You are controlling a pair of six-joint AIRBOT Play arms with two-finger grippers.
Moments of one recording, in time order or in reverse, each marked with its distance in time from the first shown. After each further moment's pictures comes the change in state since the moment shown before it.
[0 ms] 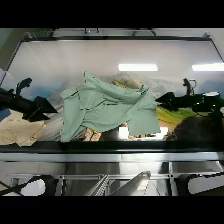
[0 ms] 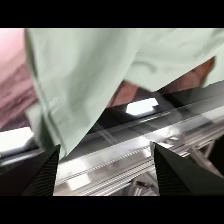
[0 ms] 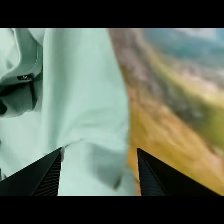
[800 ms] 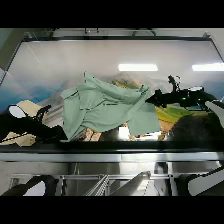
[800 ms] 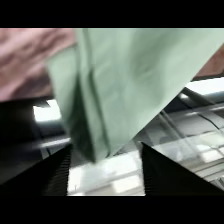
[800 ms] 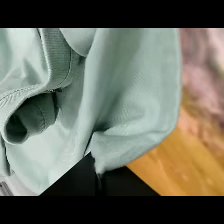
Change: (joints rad) left arm -0.197 0.136 -0.409 0.152 0.299 -0.015; right arm 0.118 -0.092 0.110 0.038 0.010 0.033
